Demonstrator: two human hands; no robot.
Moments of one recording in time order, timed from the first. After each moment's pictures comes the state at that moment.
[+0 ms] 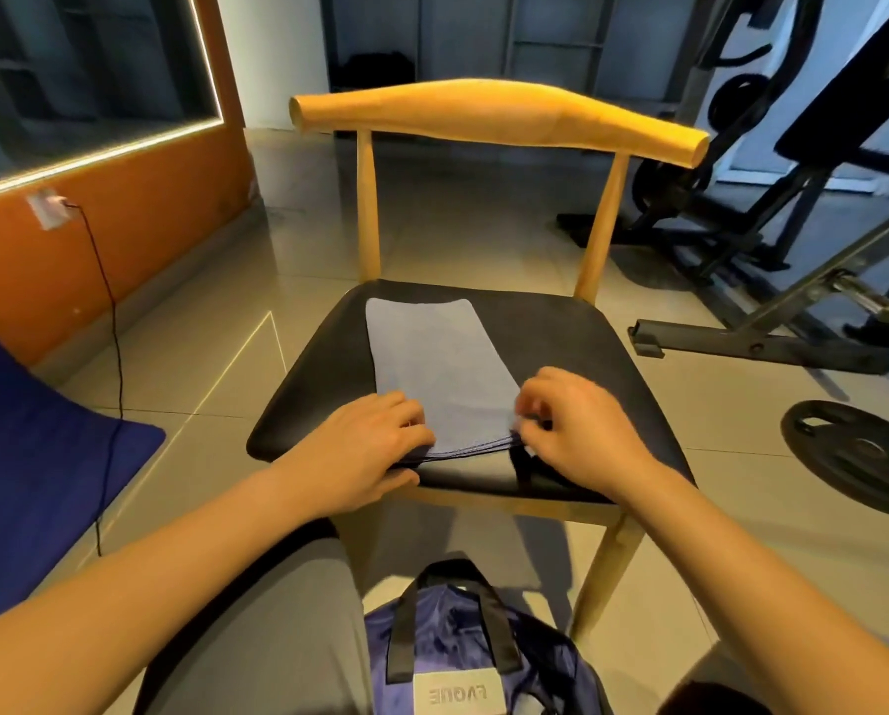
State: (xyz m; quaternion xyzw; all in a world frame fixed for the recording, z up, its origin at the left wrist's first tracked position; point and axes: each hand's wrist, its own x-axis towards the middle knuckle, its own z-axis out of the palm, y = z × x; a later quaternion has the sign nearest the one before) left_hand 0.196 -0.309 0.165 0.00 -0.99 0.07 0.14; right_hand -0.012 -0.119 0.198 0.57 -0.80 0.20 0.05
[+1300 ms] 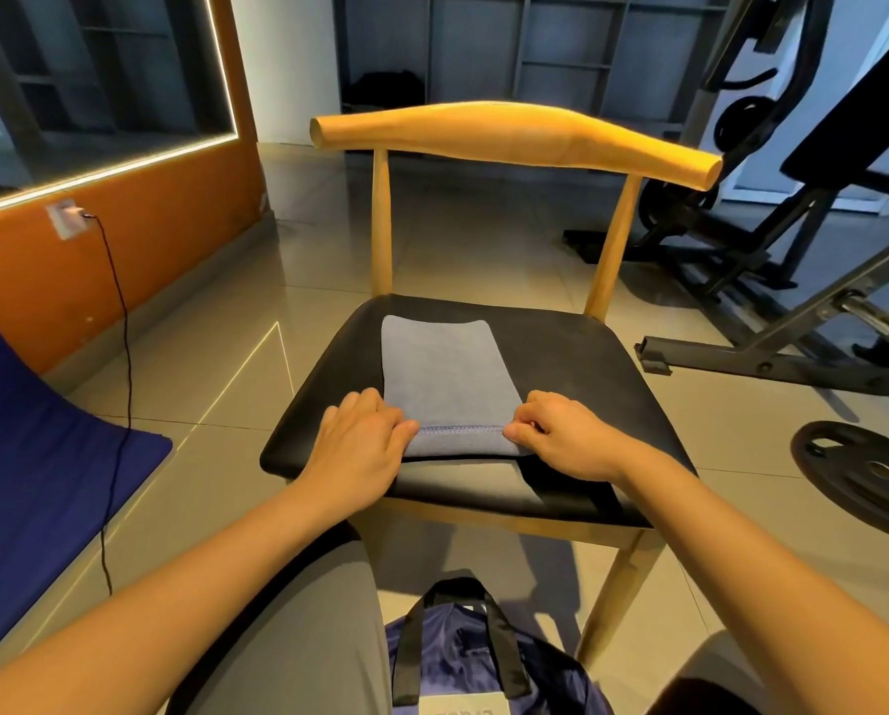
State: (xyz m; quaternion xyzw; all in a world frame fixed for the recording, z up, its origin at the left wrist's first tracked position) left_hand 0.187 -0.317 0.149 0.30 -0.93 -0.09 0.17; right_hand -0.029 -0.156 0.193 0.58 -0.80 0.12 -0.14
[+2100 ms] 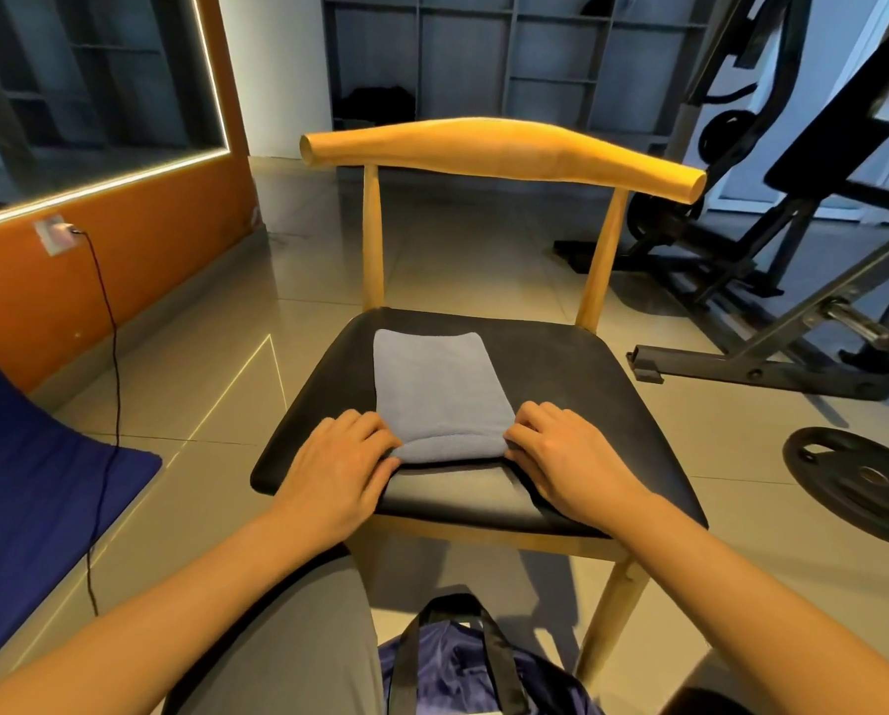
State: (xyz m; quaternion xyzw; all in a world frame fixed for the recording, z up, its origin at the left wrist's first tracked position) left_hand 0.209 -0.324 0.143 0.16 -0.95 0.01 0.27; right_hand -0.032 -0.139 0.166 0.66 -0.72 0.06 0.18
